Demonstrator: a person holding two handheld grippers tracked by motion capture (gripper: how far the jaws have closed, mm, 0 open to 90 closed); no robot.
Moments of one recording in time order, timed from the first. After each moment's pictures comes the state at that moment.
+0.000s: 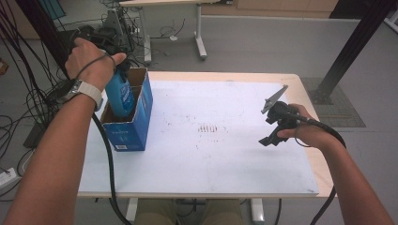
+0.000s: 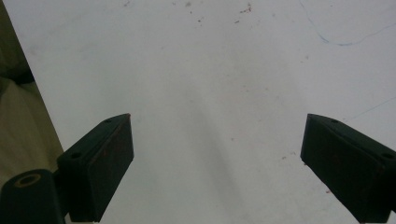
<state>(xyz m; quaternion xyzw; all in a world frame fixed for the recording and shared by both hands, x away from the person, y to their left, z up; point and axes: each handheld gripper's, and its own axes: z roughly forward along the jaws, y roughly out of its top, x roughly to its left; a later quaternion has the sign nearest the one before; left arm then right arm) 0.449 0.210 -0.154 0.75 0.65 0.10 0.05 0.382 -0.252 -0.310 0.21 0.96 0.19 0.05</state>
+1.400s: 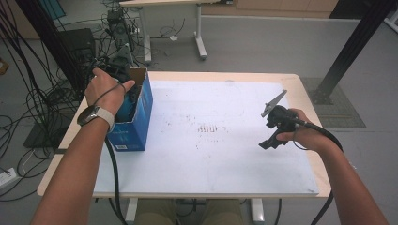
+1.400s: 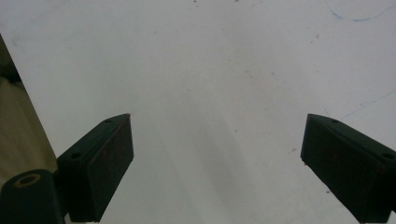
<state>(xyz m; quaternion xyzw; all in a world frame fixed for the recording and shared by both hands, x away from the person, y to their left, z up) 0.459 0.212 -0.240 0.76 0.64 0.11 0.04 0.383 -0.258 -0.330 0.24 0.95 0.19 0.04</state>
